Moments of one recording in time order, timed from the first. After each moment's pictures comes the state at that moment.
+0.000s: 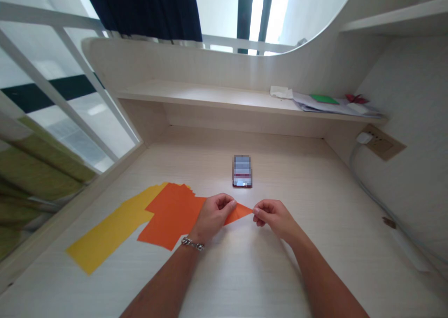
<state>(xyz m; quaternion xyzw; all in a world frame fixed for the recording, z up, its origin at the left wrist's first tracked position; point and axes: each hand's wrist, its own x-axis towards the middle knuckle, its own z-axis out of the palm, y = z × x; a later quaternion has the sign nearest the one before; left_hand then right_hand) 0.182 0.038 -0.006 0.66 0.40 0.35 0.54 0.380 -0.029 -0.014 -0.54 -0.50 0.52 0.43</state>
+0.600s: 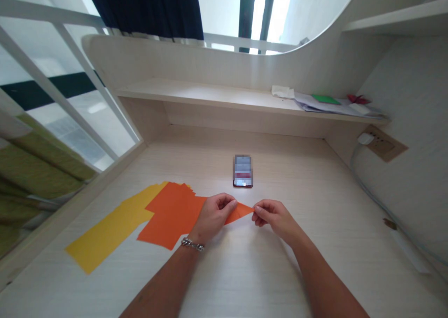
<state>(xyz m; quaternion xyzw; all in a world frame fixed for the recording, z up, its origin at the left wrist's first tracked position) 0.181 0.037 -0.007 0.67 0.40 0.35 0.52 0.376 -0.029 -0.010 -0.52 -0.46 0.56 0.45</state>
